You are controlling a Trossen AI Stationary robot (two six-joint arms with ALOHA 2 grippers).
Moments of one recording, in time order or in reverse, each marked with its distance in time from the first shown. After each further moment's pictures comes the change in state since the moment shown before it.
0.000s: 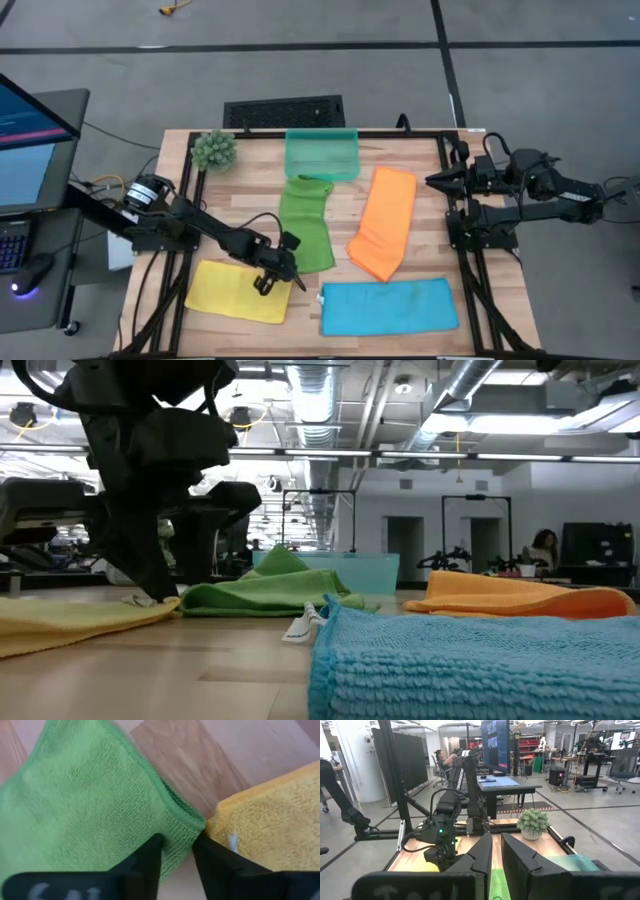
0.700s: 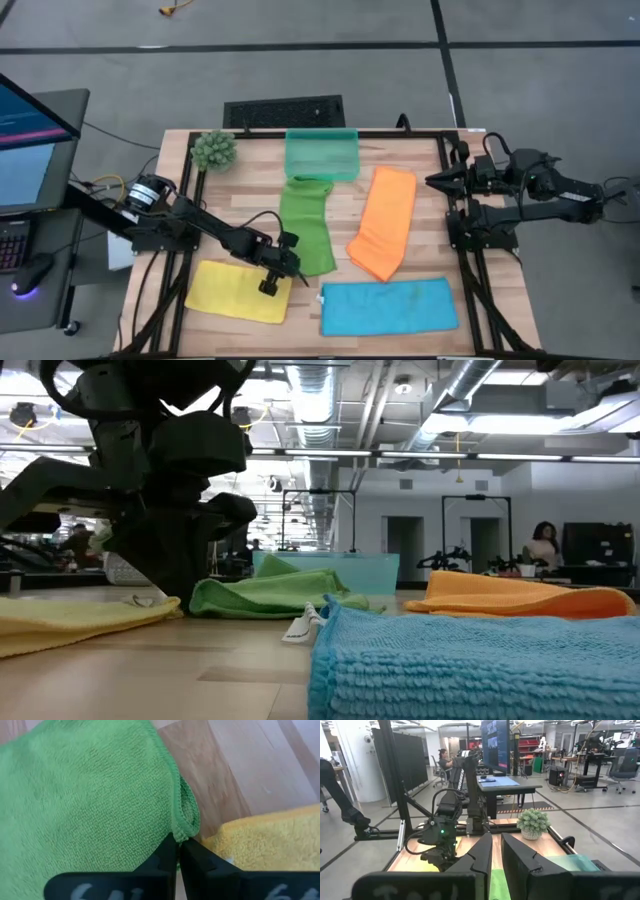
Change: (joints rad) left arm 0.003 0.003 -0.002 0.041 0.062 -0.236; right arm 0.000 0.000 0.000 0.002 0.000 0.000
